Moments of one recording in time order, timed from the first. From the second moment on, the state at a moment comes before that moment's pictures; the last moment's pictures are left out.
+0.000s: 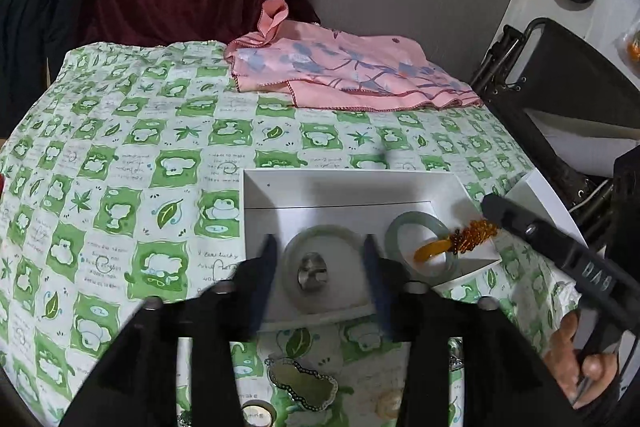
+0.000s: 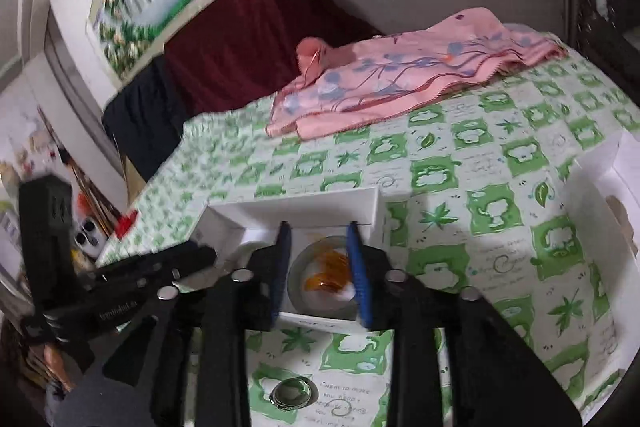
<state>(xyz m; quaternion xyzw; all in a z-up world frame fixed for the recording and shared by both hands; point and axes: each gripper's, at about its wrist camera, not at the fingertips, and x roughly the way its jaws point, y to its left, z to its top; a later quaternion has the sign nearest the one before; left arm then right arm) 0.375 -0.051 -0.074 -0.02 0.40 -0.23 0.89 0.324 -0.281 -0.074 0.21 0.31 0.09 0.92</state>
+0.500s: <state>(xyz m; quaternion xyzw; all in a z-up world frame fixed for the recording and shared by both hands) 0.371 -0.017 -0.069 -0.06 0.39 -0.20 0.90 0.306 -0.287 -0.073 0.22 0.30 0.08 0.92</state>
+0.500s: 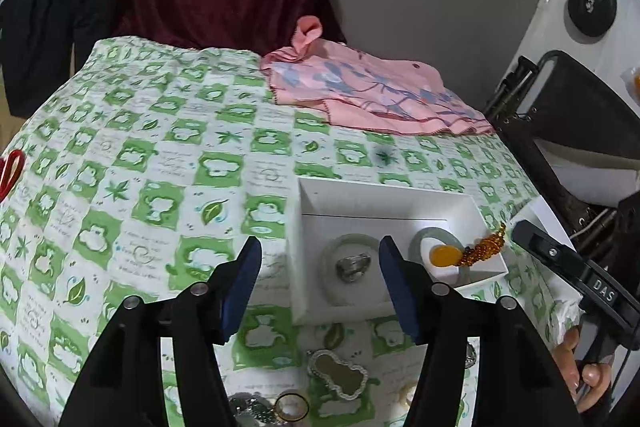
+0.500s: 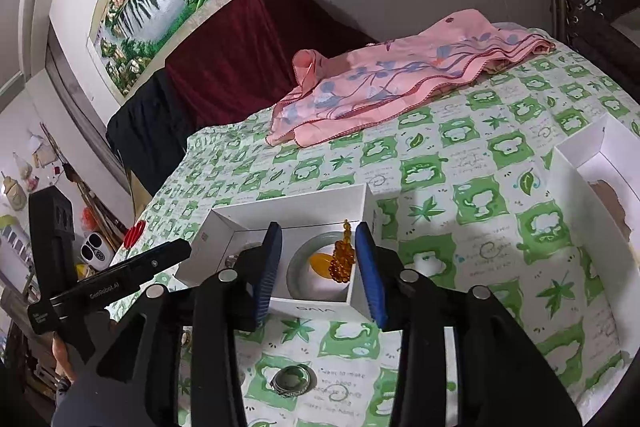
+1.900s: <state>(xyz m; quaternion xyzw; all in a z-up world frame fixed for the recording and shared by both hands) 0.313 0.042 -0.113 0.00 0.45 -0.09 0.89 0.248 -0.278 -0.102 0.24 0.34 0.04 0.91</state>
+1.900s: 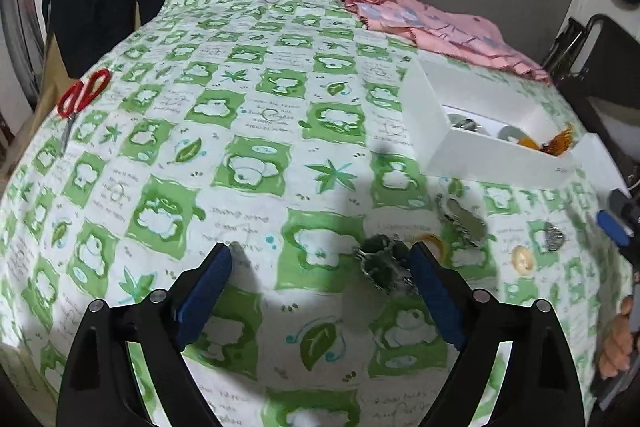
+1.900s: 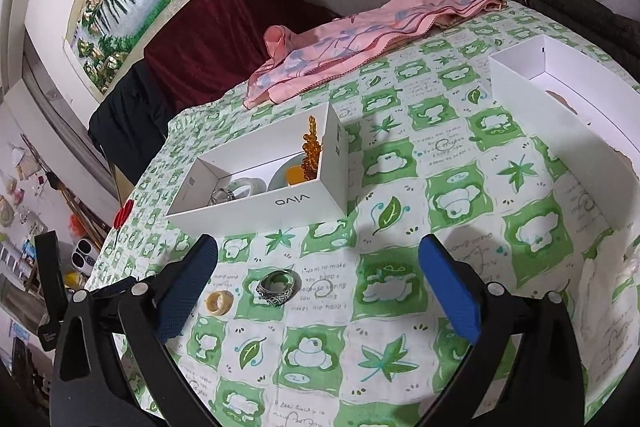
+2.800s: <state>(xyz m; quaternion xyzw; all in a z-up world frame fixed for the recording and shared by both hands) 0.325 0.036 -0.112 0.03 0.44 -0.08 0.89 0.247 -0.281 -0.098 0.25 0.33 0.04 0.91</state>
